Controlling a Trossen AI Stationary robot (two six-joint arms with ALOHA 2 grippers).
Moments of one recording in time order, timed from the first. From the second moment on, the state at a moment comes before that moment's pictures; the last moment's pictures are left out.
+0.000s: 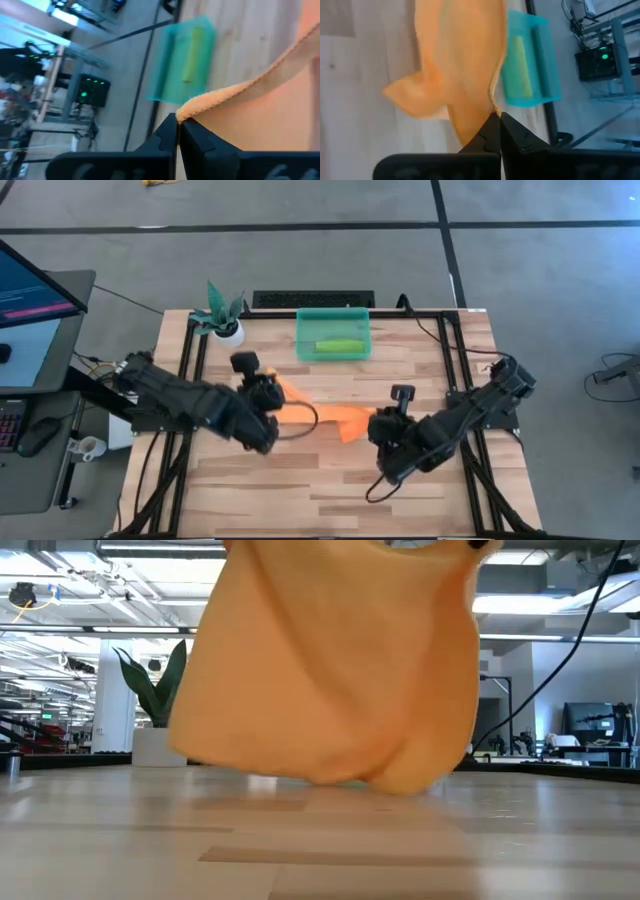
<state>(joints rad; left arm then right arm) -0.45 1.65 1.79 -1.57 -0.99 -0.44 0.61 1.73 1.71 -1.57 0.74 0.61</state>
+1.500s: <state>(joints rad) -0.59 1.51 1.27 -1.30 -0.45 -0.98 0.67 1.85 1.52 -1.09 0.48 0.60</state>
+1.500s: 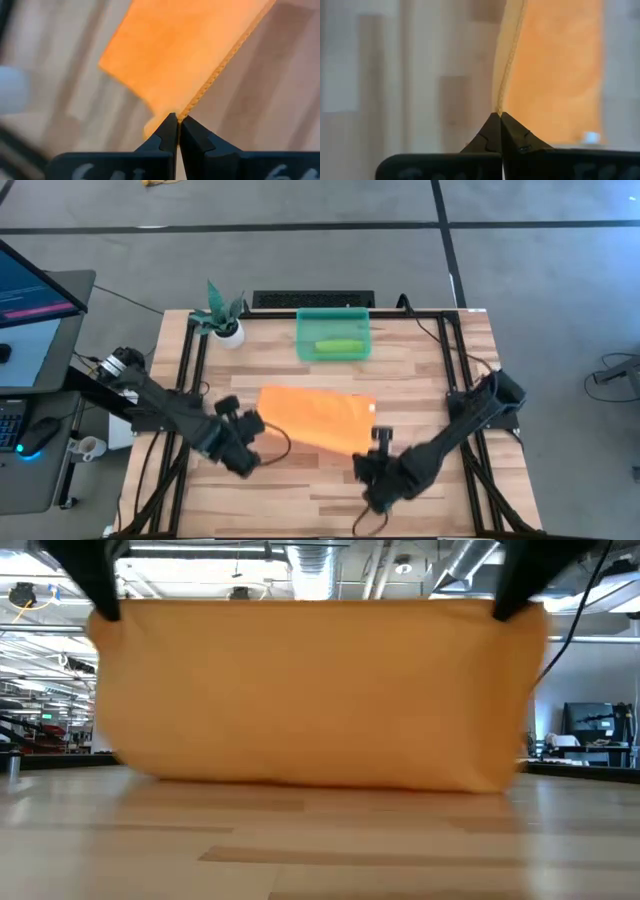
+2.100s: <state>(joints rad) -0.76 1.51 1.03 -0.83 -0.43 -1.11 0.72 2.06 1.52 -1.03 0.34 0.70</state>
